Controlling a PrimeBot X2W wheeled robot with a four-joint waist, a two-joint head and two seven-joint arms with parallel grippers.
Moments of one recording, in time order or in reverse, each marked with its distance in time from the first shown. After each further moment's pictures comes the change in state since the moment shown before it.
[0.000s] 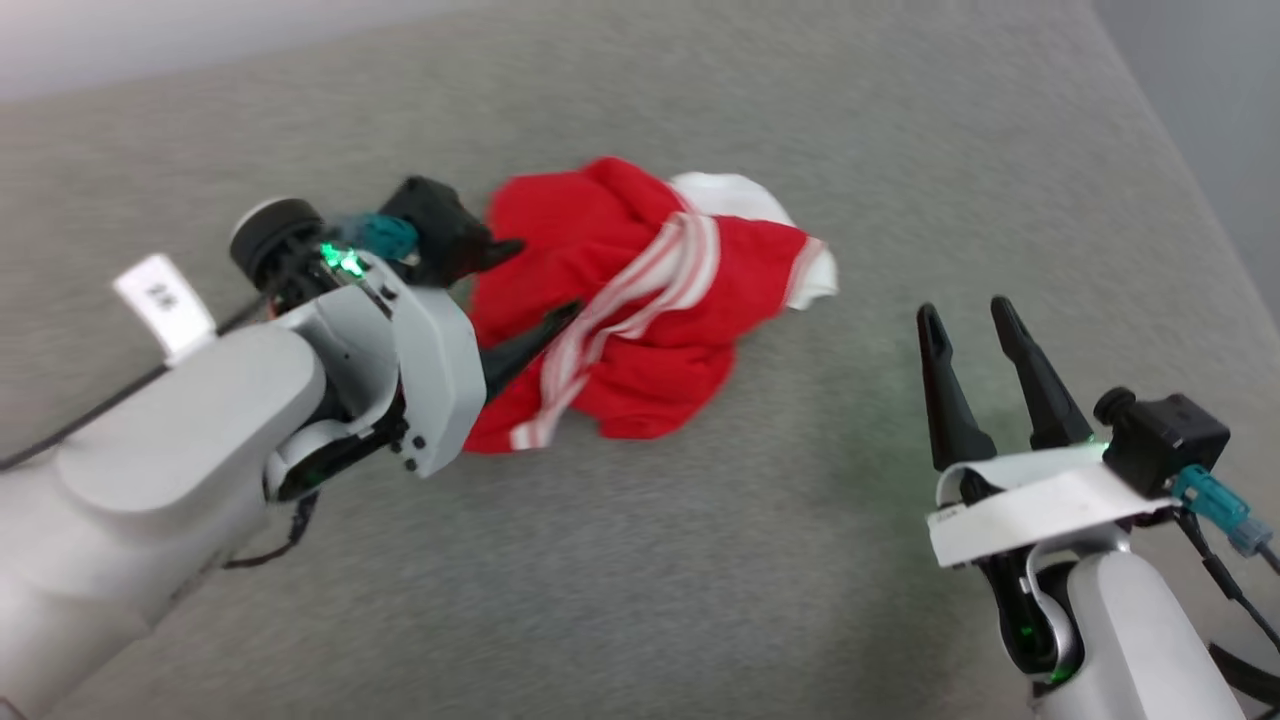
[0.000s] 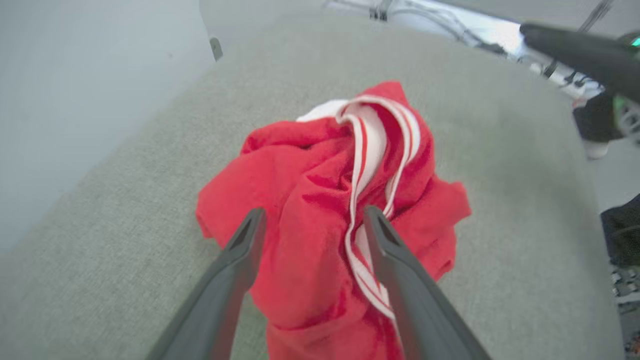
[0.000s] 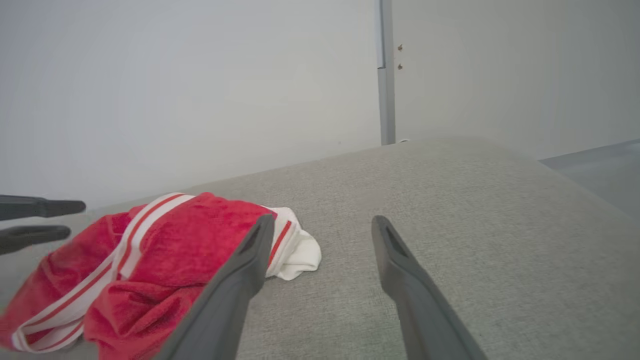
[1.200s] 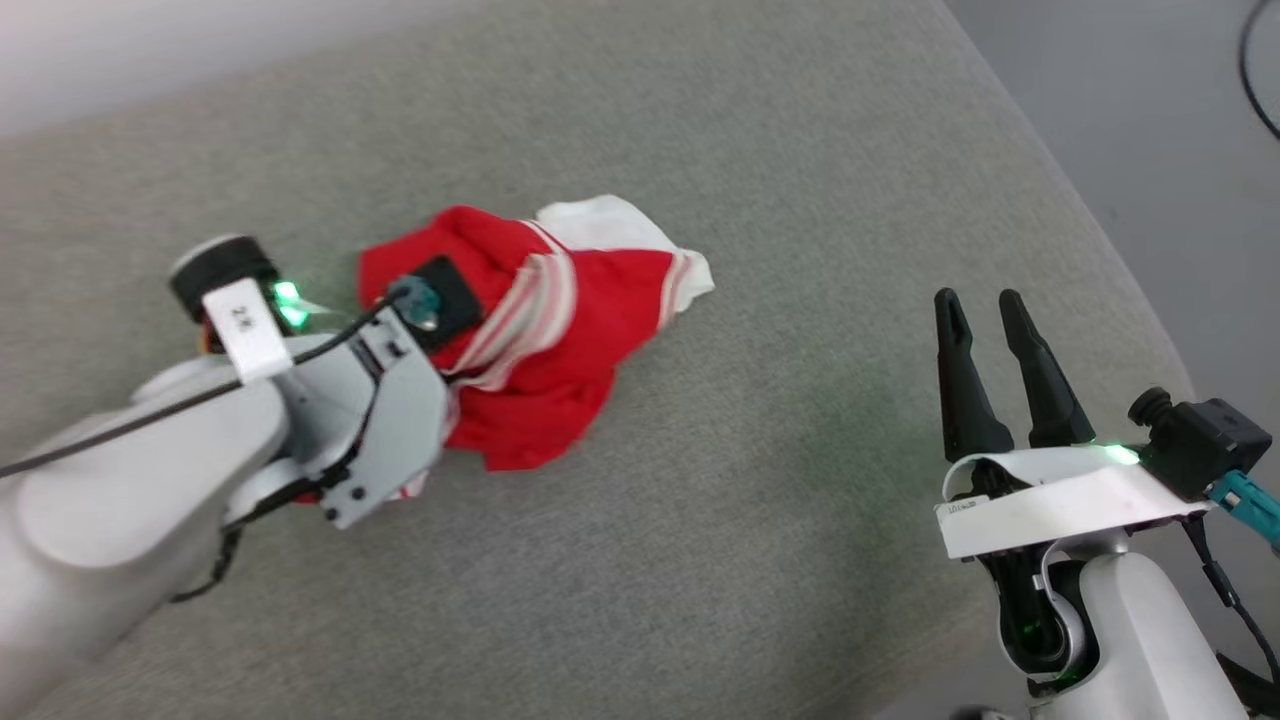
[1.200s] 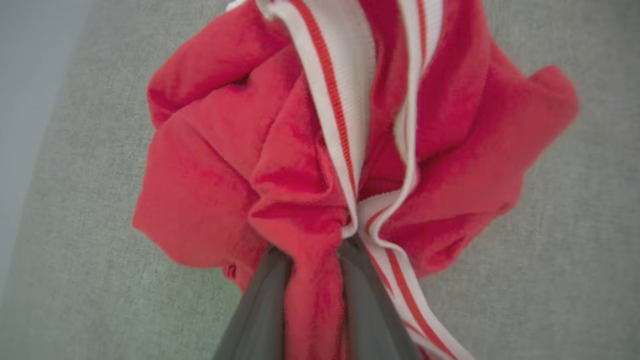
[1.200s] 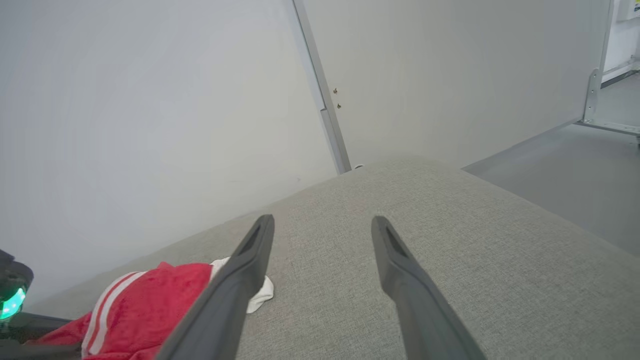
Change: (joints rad) left arm 0.032 0.077 -0.002 -0.068 0.205 0.001 0.369; right arm 0.023 0.000 0.012 -0.063 0.182 0.000 0.000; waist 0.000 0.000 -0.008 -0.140
